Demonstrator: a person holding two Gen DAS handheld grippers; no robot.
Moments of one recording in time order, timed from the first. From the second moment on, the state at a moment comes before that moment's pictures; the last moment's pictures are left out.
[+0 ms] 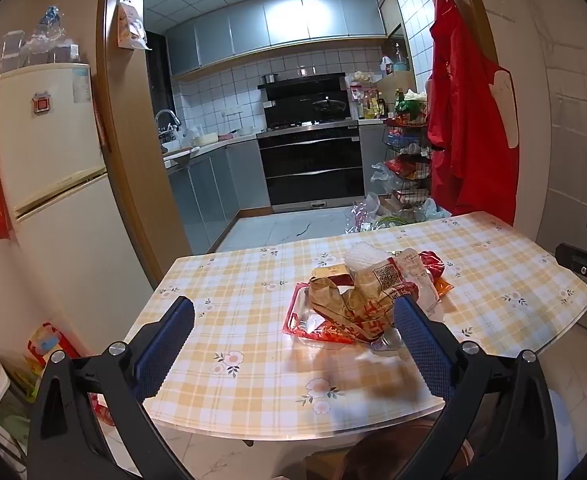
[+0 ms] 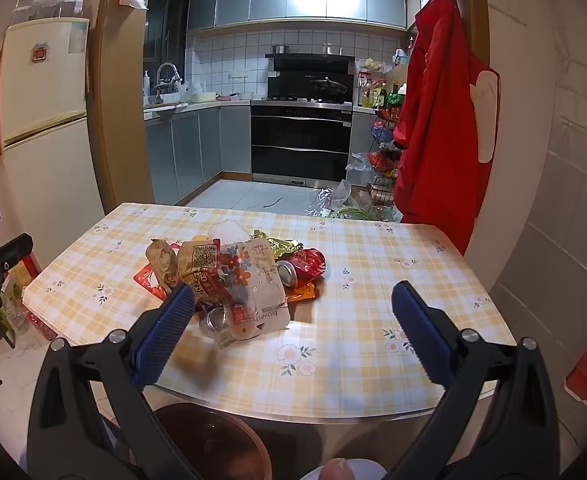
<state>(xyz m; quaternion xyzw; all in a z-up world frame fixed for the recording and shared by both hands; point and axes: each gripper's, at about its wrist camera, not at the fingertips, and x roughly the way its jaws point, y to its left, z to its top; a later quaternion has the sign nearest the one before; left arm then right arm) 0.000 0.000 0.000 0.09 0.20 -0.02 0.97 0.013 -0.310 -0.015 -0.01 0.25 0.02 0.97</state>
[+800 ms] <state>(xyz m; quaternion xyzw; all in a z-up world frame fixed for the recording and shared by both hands) -0.007 -0.014 -0.003 0.09 0.21 -0.02 0.97 0.012 -0.312 -0.017 -0.01 0.25 0.02 0.97</state>
